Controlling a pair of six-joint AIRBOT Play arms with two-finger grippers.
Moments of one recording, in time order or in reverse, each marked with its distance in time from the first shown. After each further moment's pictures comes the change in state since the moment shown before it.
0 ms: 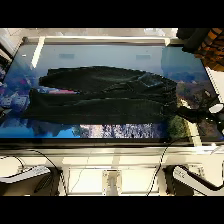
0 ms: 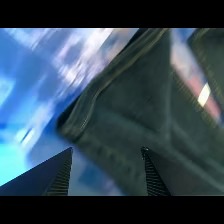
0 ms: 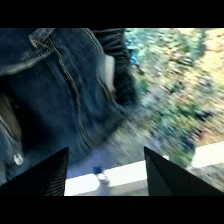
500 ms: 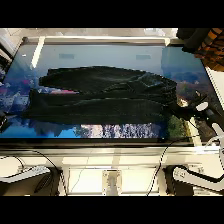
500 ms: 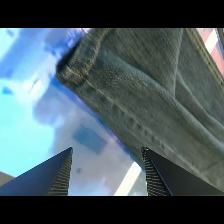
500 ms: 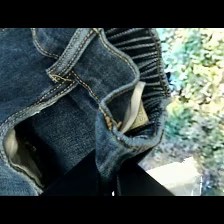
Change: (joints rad) left arm 0.025 0.000 0.000 0.065 -0.166 -0.028; right arm 0.106 -0.124 -0.002 0.053 -0.159 0.132
